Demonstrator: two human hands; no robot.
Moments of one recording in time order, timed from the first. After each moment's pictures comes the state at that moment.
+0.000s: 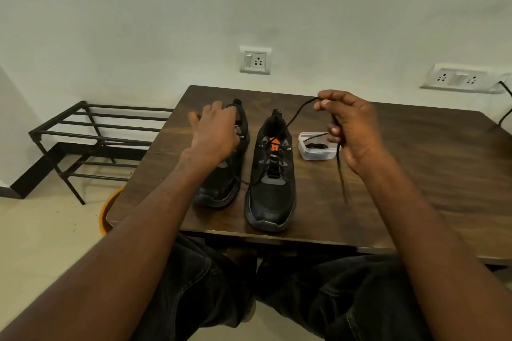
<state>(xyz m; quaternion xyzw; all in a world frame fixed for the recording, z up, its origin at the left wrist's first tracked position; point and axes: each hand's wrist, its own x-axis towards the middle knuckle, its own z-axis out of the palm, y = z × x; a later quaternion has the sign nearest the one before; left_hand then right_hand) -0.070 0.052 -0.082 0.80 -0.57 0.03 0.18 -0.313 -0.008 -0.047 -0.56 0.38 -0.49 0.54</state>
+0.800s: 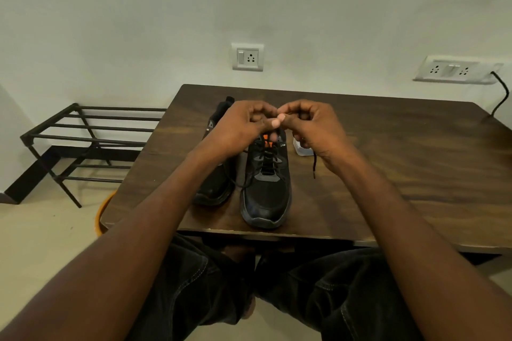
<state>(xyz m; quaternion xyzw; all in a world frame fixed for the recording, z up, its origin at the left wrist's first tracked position) -0.104 0.054 -0.069 0.56 -0.64 -0.30 0.43 -0.290 0.001 -0.062 -0.70 0.38 -0.40 0.46</state>
